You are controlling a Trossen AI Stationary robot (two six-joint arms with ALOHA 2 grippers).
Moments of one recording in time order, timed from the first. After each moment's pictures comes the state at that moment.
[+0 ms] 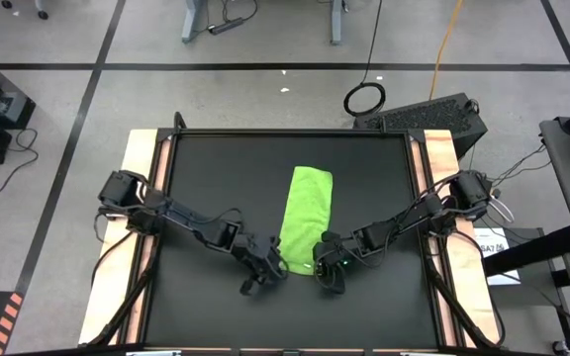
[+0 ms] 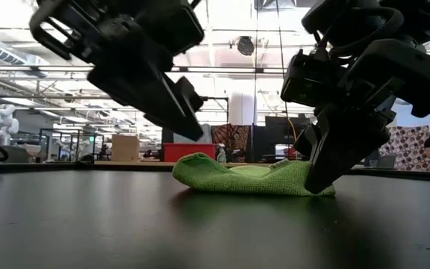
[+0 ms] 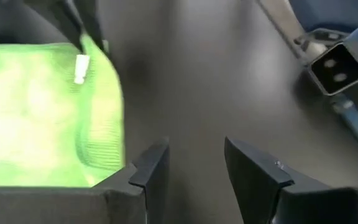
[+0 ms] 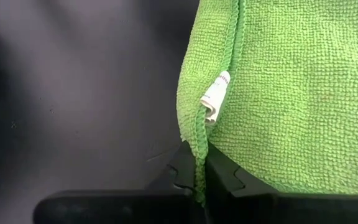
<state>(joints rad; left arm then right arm) -0.28 1.78 0.90 0.17 0.28 -0.08 0.32 1.76 0.74 0.15 -0.06 0.46</state>
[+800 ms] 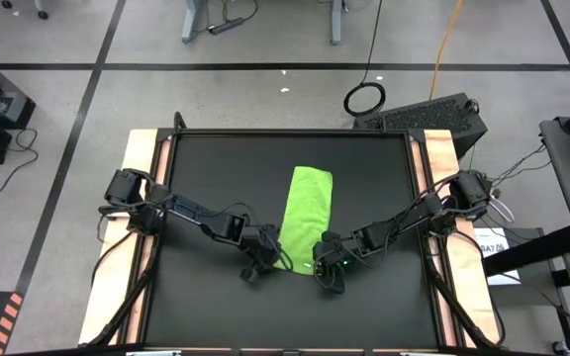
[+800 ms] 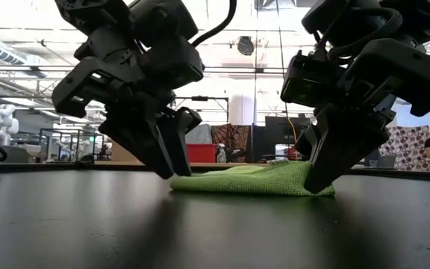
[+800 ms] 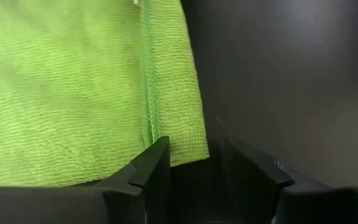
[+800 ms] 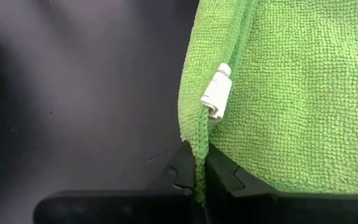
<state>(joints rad) -0.20 1.81 0.94 -0.06 0.21 0.15 0.31 1.76 0.74 0.15 -0.06 0.48</state>
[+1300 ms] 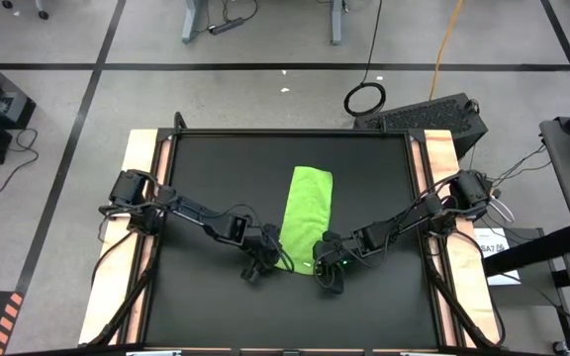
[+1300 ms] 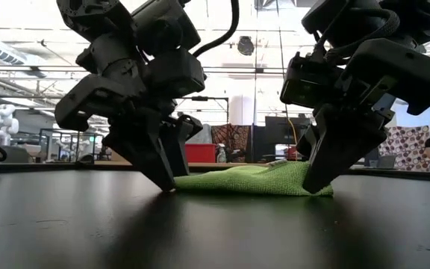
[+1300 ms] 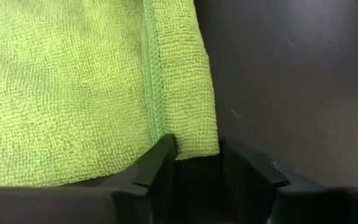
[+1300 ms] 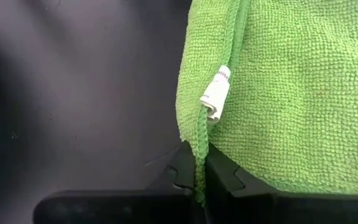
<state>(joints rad) -0.20 1.86 0.94 -0.06 0.18 0.17 0.31 1.76 0.74 0.16 -0.05 0.51</state>
